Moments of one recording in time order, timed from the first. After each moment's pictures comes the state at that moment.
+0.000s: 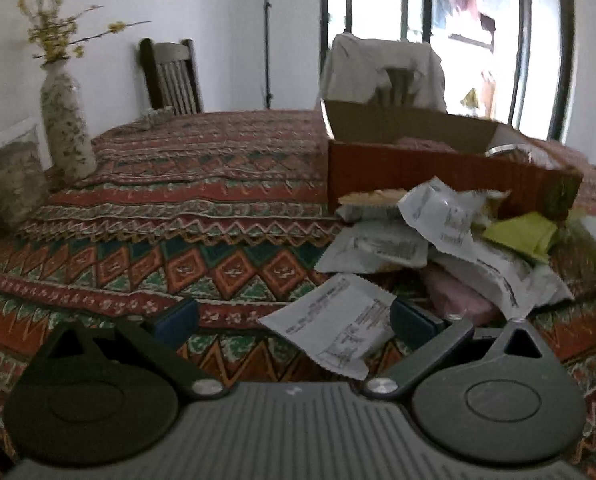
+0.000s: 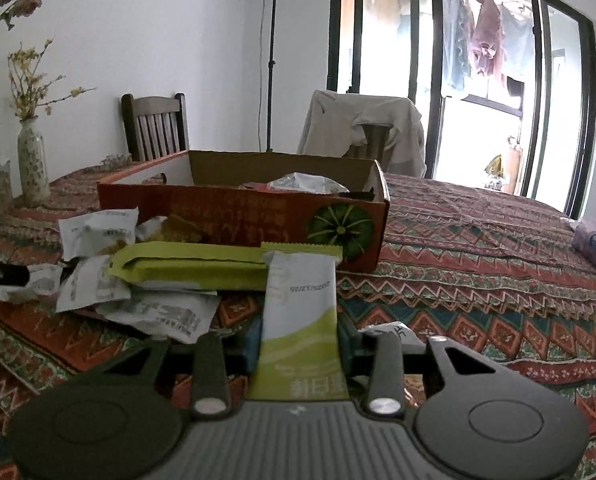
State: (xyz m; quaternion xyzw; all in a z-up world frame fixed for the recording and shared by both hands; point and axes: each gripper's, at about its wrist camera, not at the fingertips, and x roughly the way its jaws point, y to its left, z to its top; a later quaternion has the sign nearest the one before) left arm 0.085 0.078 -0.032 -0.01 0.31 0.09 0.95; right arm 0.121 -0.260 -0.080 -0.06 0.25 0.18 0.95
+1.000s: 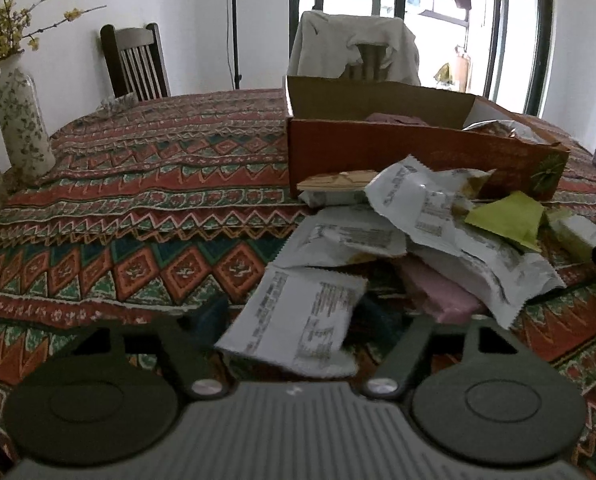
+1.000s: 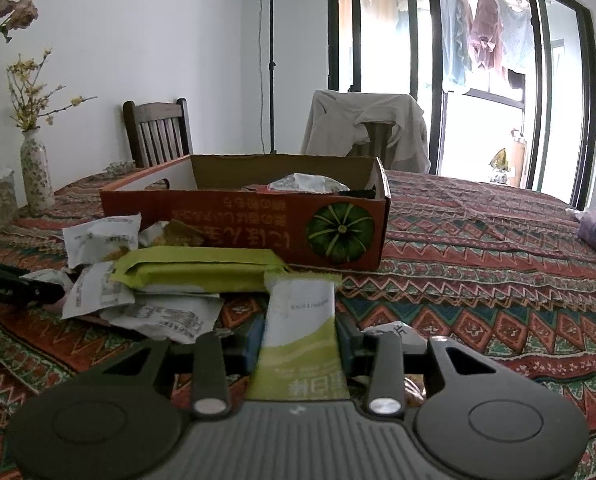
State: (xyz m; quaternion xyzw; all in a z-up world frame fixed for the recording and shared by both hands) left arm 0.106 0.067 -0.042 -0.01 0.34 0.05 0.94; right arm 0.122 -0.263 -0.081 -0.04 0.25 0.19 0.95
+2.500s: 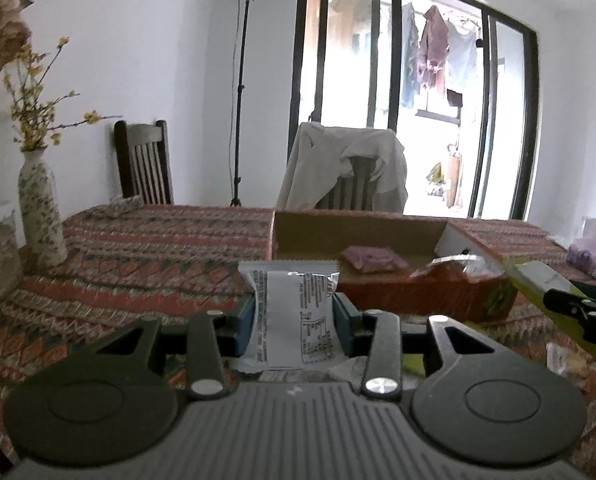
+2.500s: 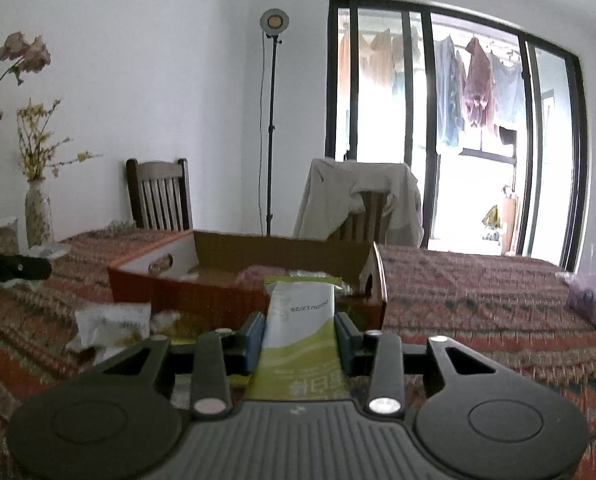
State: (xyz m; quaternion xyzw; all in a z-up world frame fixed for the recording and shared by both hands) left arm 0.086 0.047 0.033 -0.03 0.18 0.05 0.98; right arm 0.122 -0.252 -0.031 -0.04 0.14 0.19 0.97
